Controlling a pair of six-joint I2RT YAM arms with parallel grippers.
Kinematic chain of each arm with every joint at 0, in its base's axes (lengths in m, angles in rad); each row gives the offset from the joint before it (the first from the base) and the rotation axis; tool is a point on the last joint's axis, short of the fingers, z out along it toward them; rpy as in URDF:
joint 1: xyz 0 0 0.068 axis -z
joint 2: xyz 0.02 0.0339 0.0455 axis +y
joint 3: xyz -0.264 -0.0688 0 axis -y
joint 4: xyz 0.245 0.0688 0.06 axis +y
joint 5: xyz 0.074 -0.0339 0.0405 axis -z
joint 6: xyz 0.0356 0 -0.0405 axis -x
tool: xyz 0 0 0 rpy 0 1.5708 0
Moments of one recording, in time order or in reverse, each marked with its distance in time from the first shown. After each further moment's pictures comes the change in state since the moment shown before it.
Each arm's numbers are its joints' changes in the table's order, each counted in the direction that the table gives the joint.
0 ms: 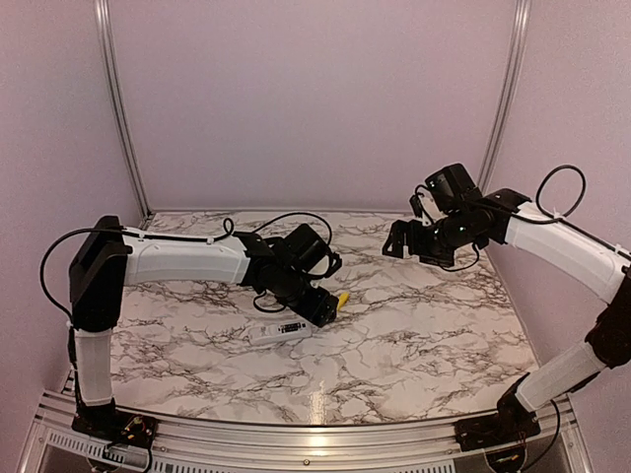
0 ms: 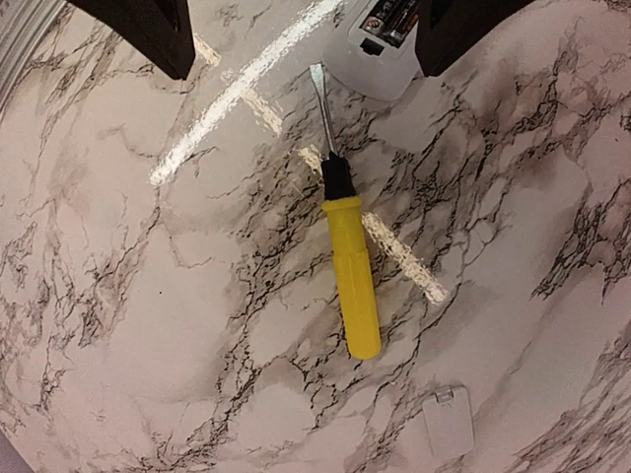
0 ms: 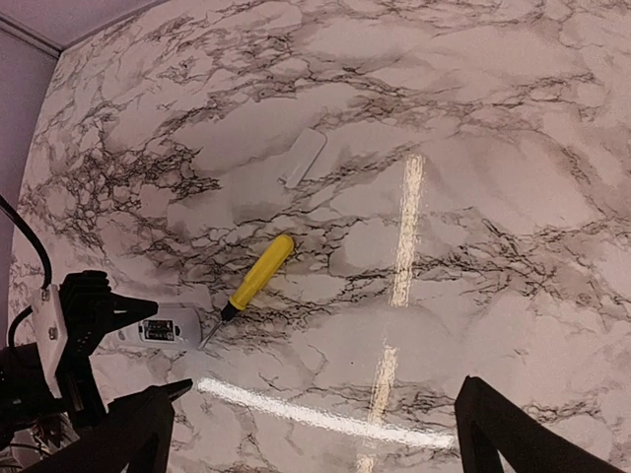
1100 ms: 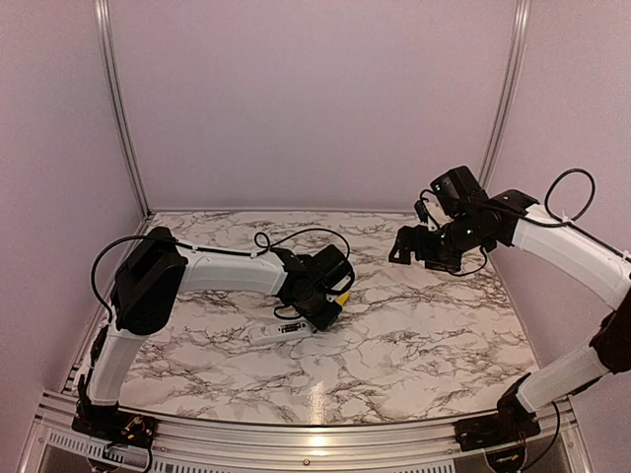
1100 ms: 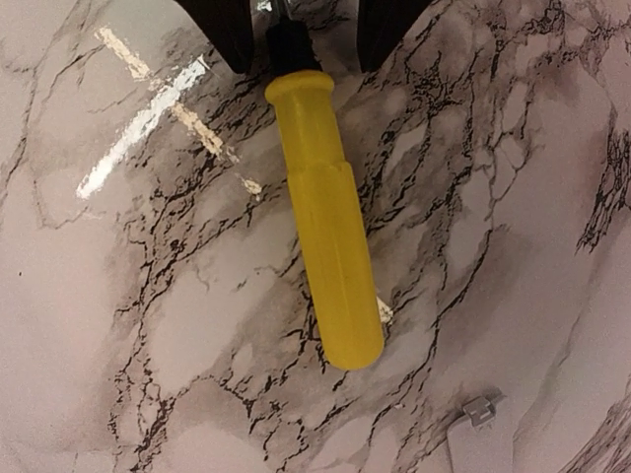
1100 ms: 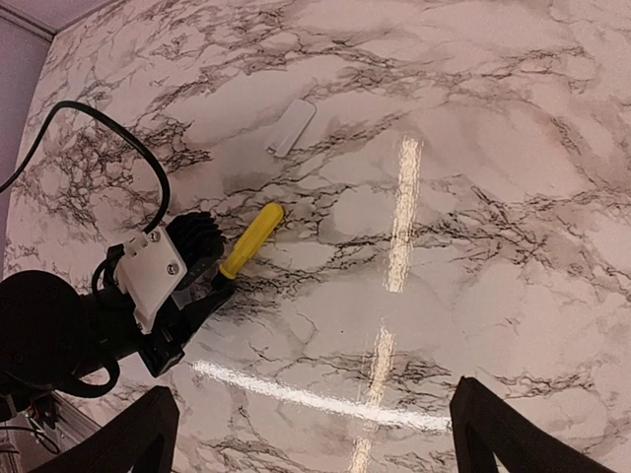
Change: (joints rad) left arm 0.031 0.288 0.224 0.054 -0.153 -0.094; right arm 0.003 -0.046 -0.016 0.072 -0.006 0.006
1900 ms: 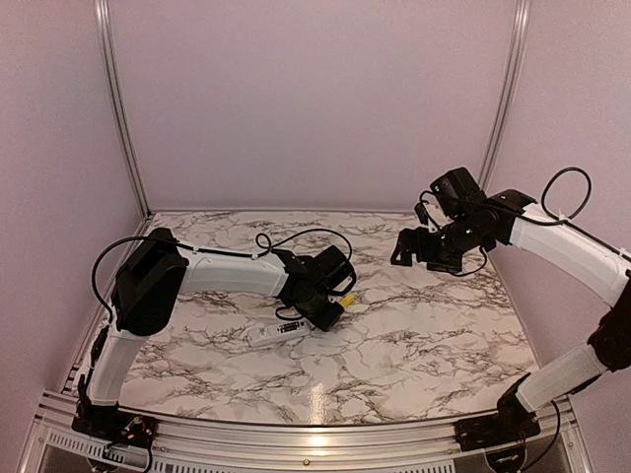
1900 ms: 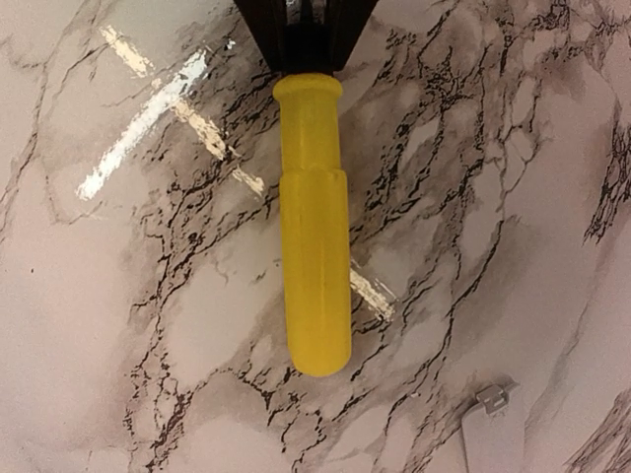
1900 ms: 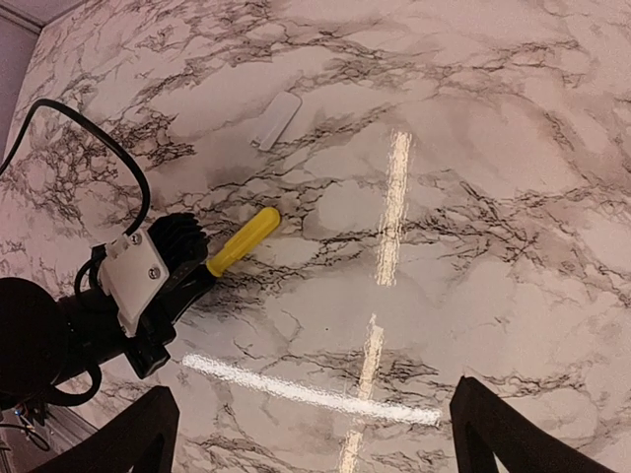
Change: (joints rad) left arm 0.002 0.004 0.000 -0.017 0.003 0.000; right arm 0.018 0.020 0.001 0.016 -0.004 0.030
